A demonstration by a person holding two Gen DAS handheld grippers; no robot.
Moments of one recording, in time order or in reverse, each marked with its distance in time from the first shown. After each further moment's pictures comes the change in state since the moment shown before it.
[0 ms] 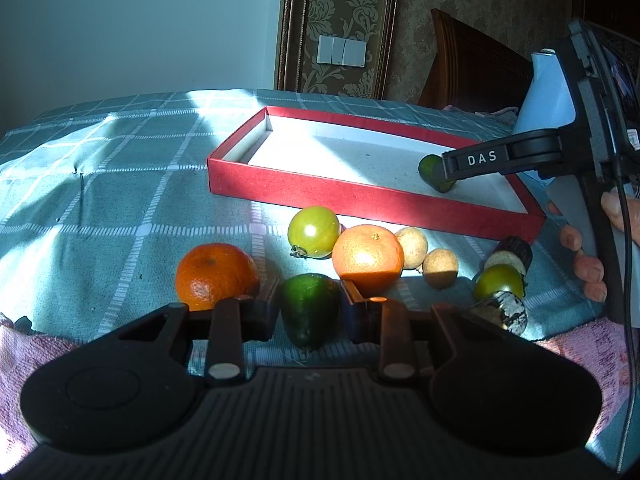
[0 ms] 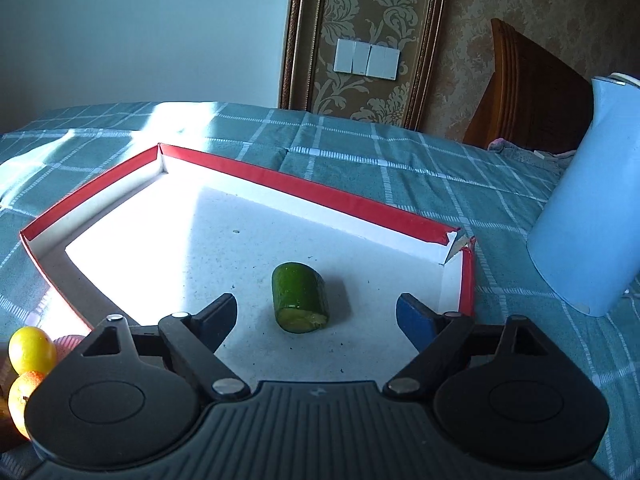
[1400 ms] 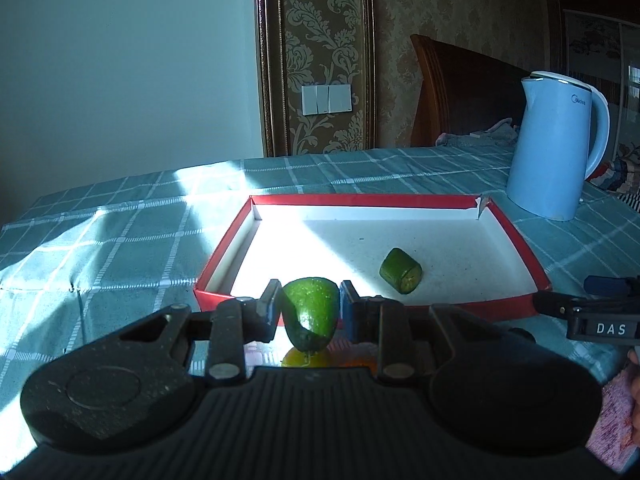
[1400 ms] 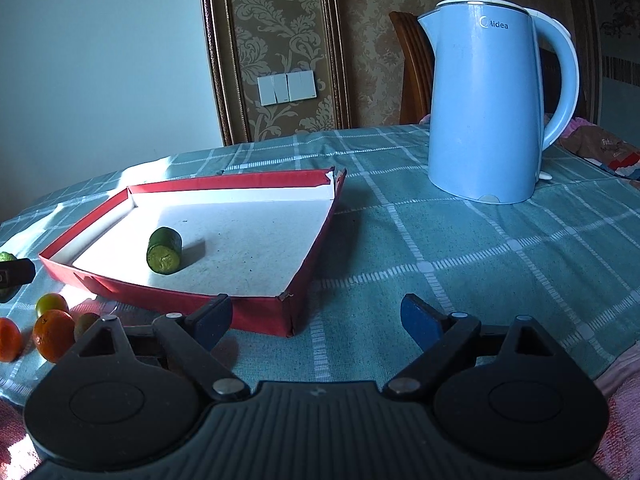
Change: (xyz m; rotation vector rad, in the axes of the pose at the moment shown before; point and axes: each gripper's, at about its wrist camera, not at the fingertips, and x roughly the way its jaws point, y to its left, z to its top) left arm 0.015 -0.025 0.074 0.129 -0.113 0.039; right arm -0.068 -0.064 -0.087 0.279 -0.118 -0.022
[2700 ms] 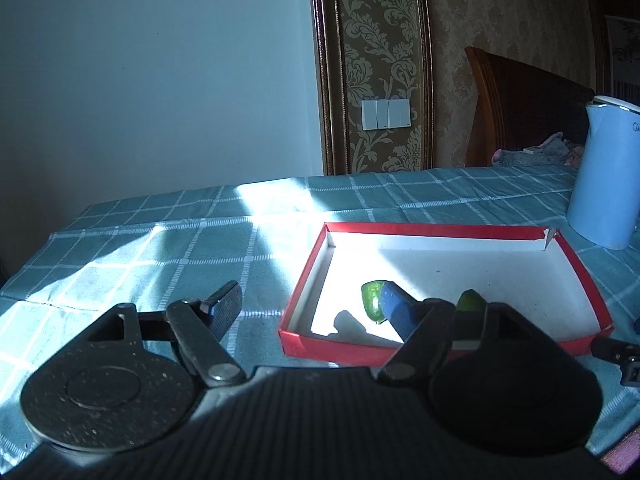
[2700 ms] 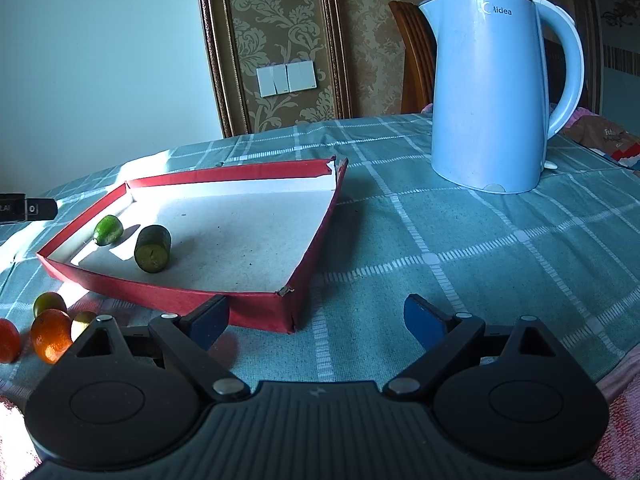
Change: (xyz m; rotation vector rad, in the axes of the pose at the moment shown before) left arm -0.012 0.045 0.015 -0.029 -0.032 0.151; right arm 0.007 -0.001 0.001 0.009 0.035 0.009
